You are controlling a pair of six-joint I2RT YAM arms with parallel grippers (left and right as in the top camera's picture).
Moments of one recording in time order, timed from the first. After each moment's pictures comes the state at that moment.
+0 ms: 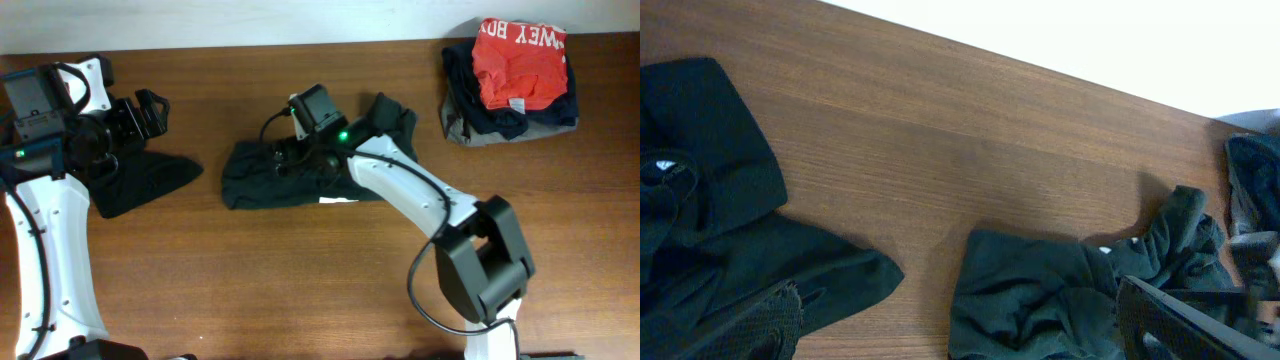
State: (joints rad) left arm 0.28 1.54 1.52 -0.79 0.38 -0.08; right arm 0.61 2.04 1.64 -0.58 -0.12 0.33
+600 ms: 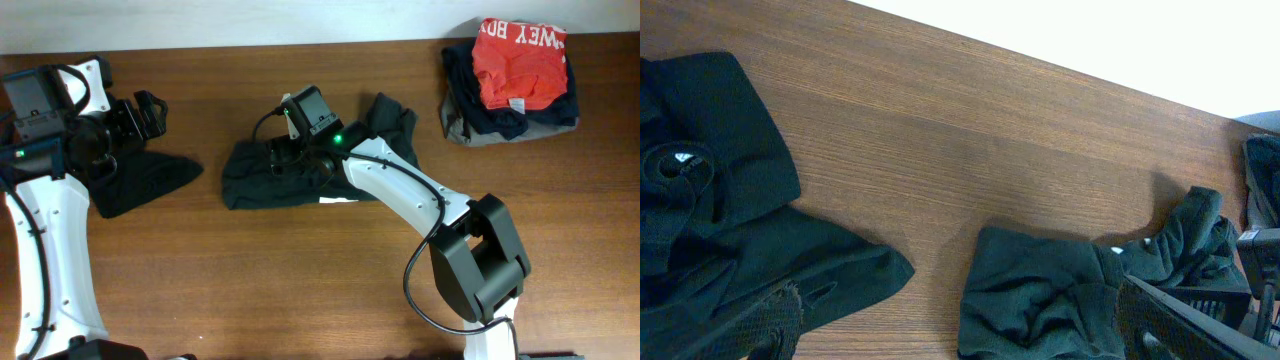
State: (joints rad) left arm 0.28 1.54 1.52 -0.80 0.36 -0.08; right arm 0.62 2.05 1.64 -0.52 -0.15 0.34
